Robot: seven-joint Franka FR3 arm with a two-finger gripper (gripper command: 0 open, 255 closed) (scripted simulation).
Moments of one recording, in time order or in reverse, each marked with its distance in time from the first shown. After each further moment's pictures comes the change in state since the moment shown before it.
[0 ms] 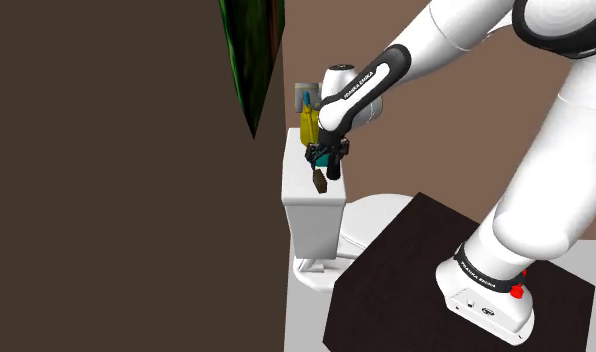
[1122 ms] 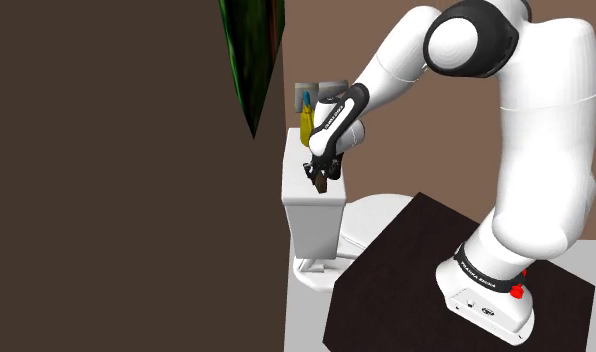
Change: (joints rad) arm -0.009 0.352 -0.023 0.169 -0.004 0.175 0.036
